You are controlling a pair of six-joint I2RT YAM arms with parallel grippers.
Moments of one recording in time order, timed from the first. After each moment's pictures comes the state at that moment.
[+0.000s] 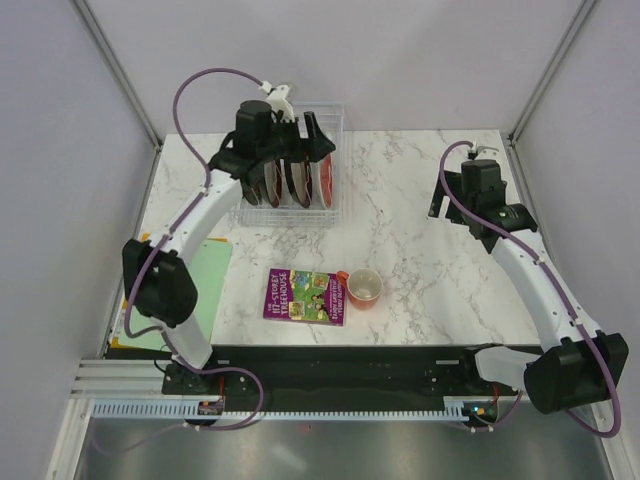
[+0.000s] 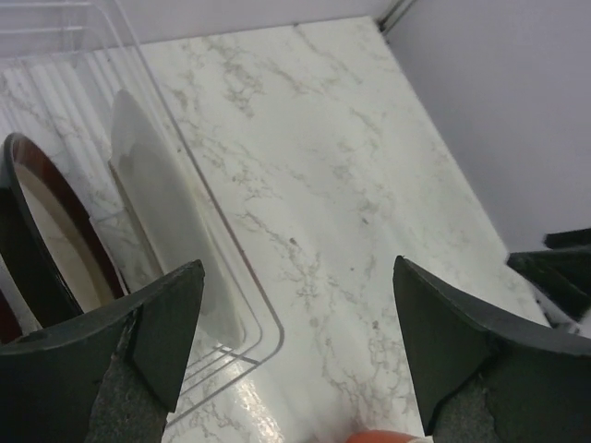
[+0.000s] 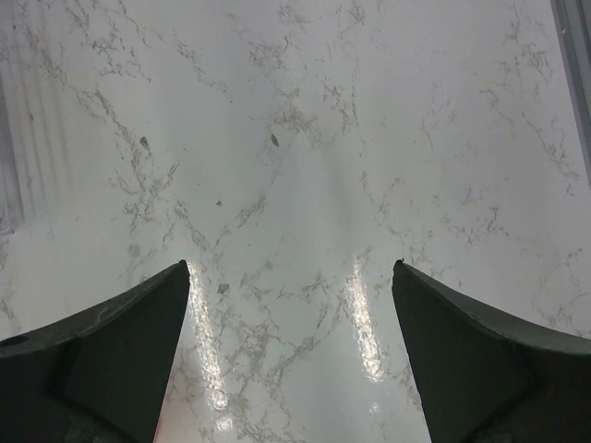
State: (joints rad) left arm -0.38 1.68 1.60 -0.20 0.38 -0.38; right arm 0.18 1.22 1.14 -0.63 0.27 0.32
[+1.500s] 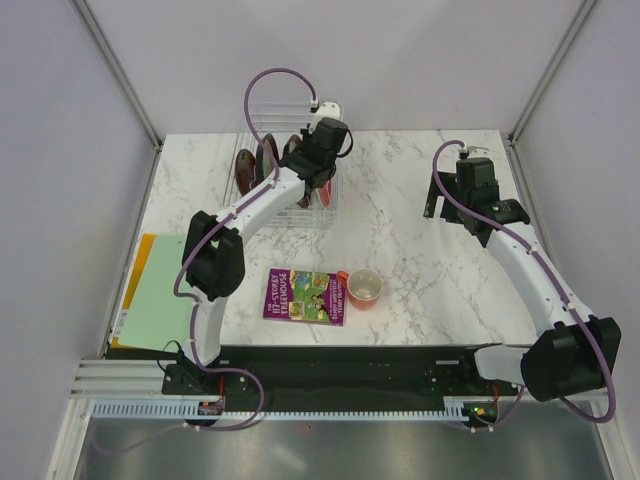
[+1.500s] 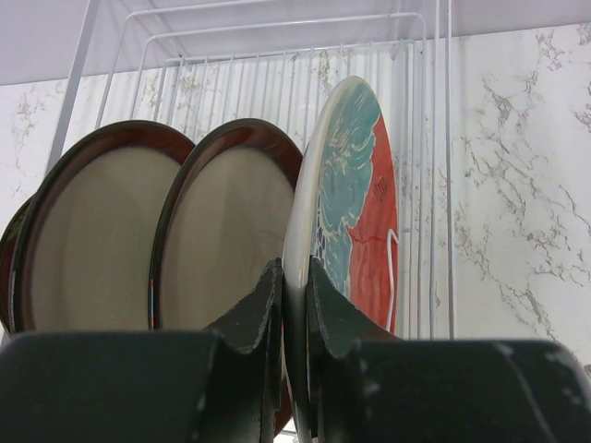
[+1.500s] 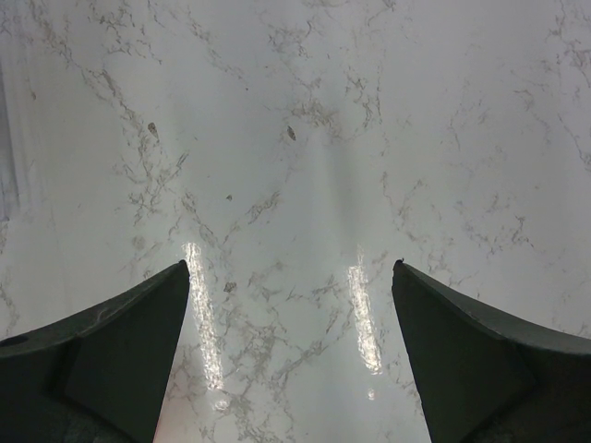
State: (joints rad) left arm -0.63 2.10 1.90 -0.35 -0.68 -0.16; right arm 0.18 1.28 1.14 -0.60 0.21 0.29
